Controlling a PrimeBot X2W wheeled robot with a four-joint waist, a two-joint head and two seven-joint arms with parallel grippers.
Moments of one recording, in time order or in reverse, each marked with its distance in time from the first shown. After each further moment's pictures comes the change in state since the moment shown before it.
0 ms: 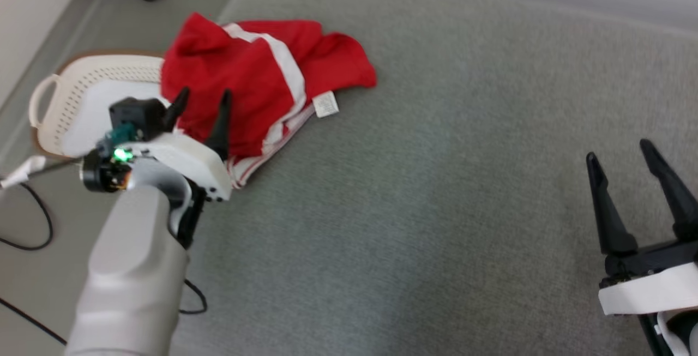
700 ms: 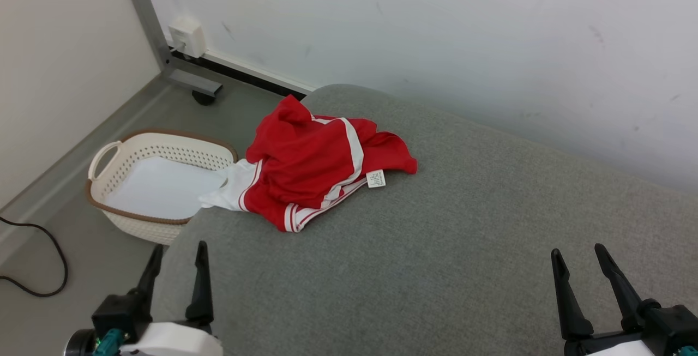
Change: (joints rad) left arm 0.711 -0.057 0.094 -0.579 0.038 0.063 -0.090; right arm 0.179 0.128 -0.004 0.222 0.024 0.000 -0.144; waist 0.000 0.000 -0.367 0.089
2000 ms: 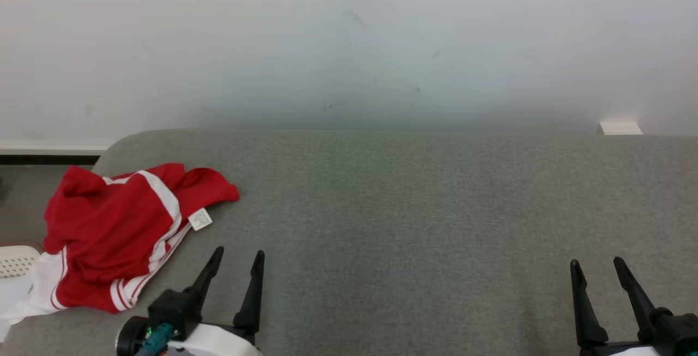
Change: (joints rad) left arm -0.035 -0.002 -0.141 0.071 -0.002 -0.027 0.000; right arm -0.009 -0.007 -0.055 0.105 -0.023 0.000 -0.041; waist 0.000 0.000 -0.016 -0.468
